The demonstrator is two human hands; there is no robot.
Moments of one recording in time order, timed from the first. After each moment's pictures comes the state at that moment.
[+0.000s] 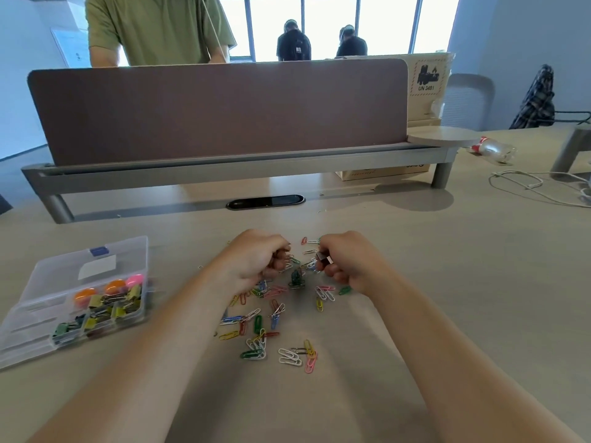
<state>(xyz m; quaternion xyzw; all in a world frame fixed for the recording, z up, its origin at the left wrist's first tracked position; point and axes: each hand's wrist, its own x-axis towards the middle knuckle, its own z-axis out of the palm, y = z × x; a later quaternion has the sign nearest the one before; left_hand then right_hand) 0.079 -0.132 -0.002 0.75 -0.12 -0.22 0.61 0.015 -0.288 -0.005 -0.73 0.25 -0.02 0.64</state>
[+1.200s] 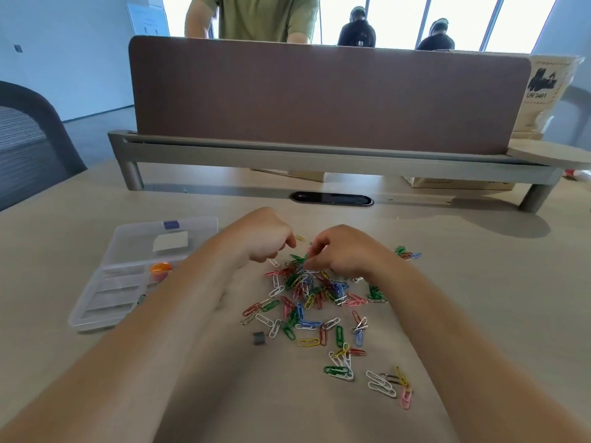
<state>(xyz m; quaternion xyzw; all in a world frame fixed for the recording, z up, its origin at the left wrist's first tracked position) 0.124 -0.033 0.027 0.88 -0.10 -0.16 0.43 0.078 -0.188 0.017 -0.95 -0.01 0.07 0.31</state>
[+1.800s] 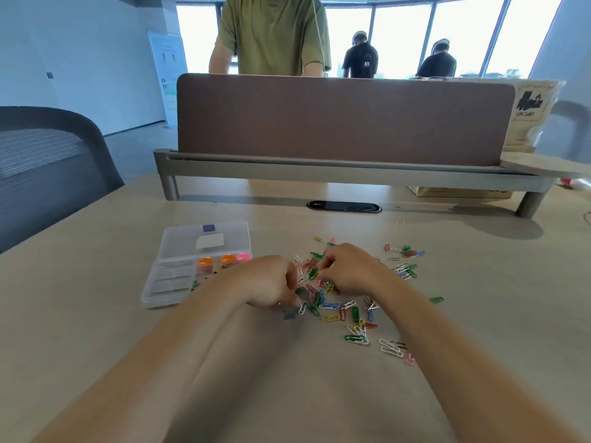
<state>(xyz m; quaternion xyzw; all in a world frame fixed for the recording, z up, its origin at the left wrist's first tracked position) 0.048 0.024 0.019 0.94 -0.25 -0.17 0.15 0.036 -0.148 0.008 -0.97 0.01 0.04 0.23</state>
